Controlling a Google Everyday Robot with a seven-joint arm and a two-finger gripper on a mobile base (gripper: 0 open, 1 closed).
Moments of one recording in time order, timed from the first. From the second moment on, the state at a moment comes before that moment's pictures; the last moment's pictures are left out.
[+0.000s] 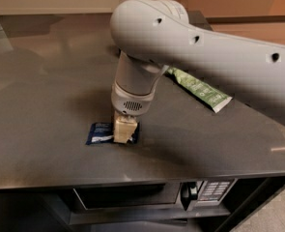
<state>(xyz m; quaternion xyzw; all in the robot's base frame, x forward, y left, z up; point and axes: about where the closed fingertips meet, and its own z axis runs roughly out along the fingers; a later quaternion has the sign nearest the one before) 0.460 0.045 0.827 -0.71 0.69 0.09 0.10</state>
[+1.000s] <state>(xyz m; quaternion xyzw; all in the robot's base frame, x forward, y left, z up) 0.550 -0.018 0.887 -0.65 0.74 0.12 0.14</state>
